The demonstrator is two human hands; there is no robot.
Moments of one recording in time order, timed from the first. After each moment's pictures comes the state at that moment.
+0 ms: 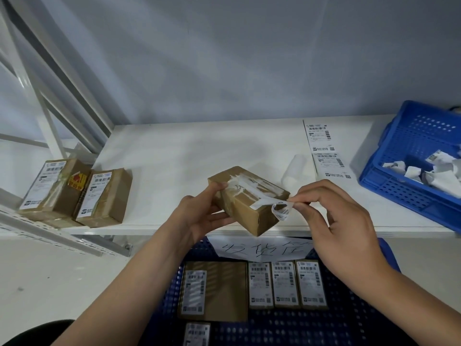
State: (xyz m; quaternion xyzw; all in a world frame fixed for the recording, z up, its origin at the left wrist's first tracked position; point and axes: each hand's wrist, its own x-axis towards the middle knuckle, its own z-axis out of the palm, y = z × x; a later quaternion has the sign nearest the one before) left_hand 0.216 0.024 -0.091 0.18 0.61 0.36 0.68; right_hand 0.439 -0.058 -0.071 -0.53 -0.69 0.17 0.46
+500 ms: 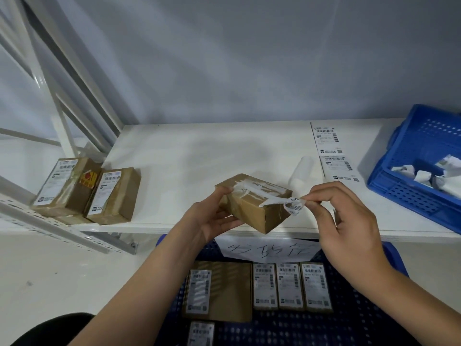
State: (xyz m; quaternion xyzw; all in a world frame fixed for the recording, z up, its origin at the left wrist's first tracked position) left_hand 0.216 0.025 -0.100 0.09 0.59 0.34 0.72; right_hand 0.437 -0.052 -0.083 -0.55 -0.68 0.14 0.46
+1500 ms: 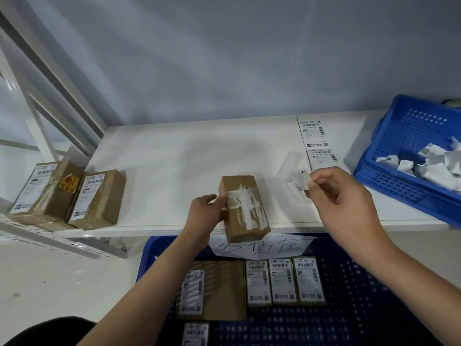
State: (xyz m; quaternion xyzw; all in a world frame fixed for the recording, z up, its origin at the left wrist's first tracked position) left_hand 0.229 0.028 -0.151 0.39 0.67 0.33 0.54; right_hand 0.465 -0.034 -0.083 -0.67 -0.55 0.27 0.43
